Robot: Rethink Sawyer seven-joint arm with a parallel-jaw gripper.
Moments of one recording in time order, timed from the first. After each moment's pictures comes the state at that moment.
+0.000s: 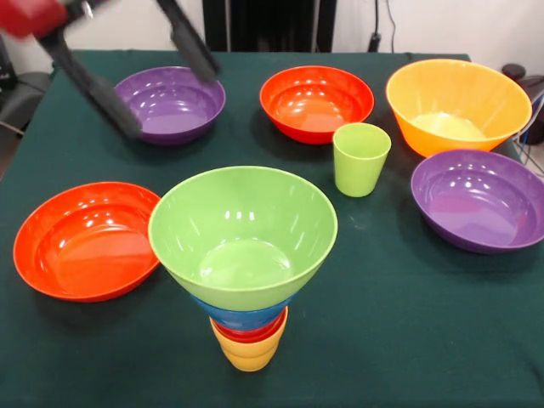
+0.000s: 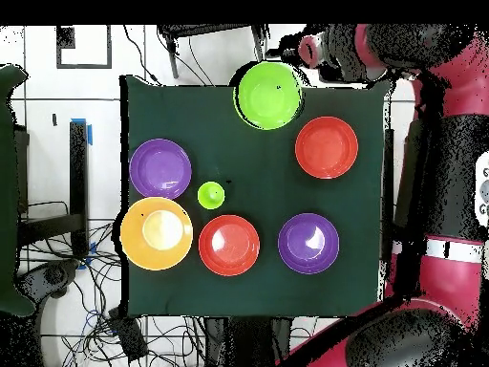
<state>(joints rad) -0.76 -0.39 0.98 0.76 -0.29 1.37 1.14</state>
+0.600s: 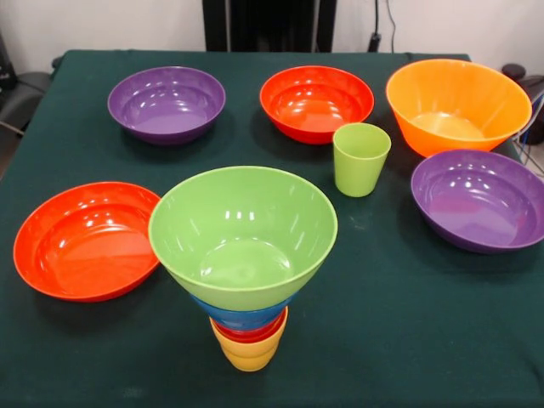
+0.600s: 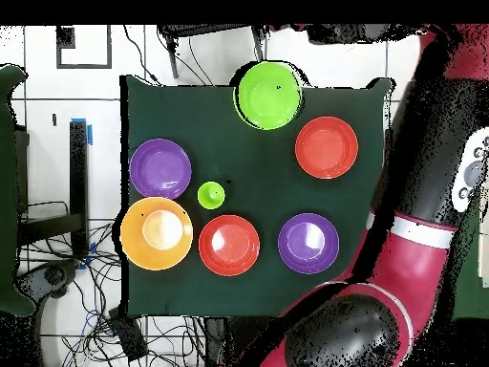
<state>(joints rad) -0.60 -0.40 1.02 0.43 -0.36 1.58 1.14</state>
